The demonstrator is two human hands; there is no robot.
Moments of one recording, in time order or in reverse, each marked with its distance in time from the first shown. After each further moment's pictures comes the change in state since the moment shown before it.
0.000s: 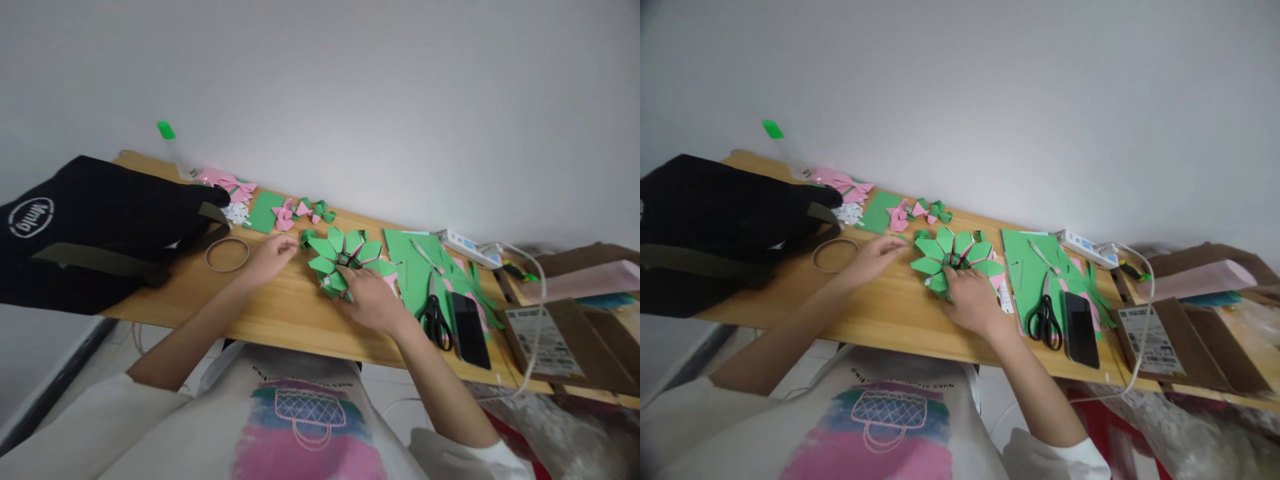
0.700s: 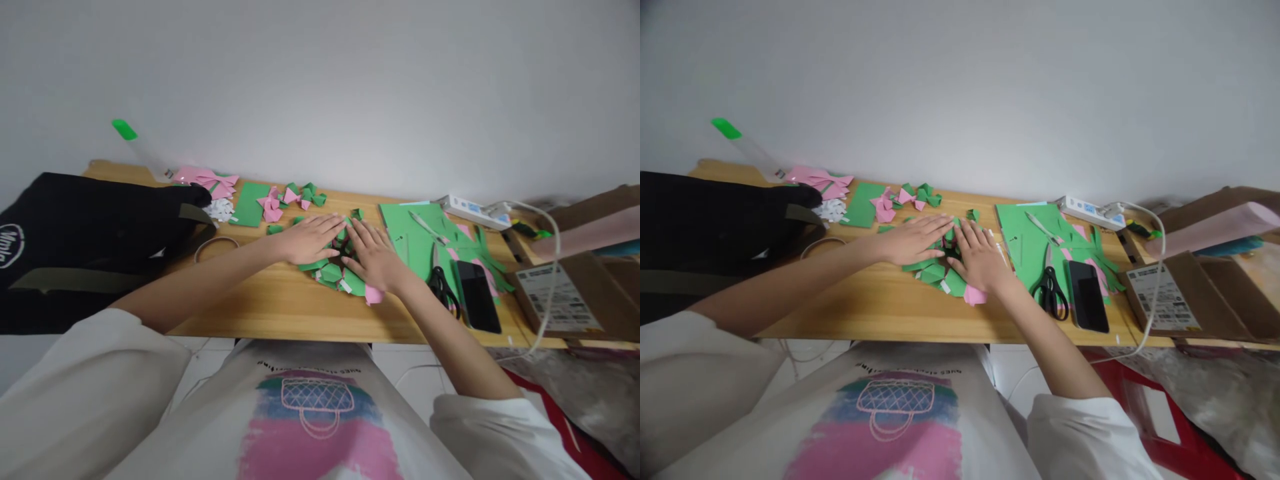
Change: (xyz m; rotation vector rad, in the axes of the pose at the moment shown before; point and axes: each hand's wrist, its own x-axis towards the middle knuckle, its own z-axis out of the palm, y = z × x) left_hand 0.054 0.033 0.045 0.919 -0.708 0.638; right_hand 0.020 0.052 0.026 -0.213 0.082 0.061
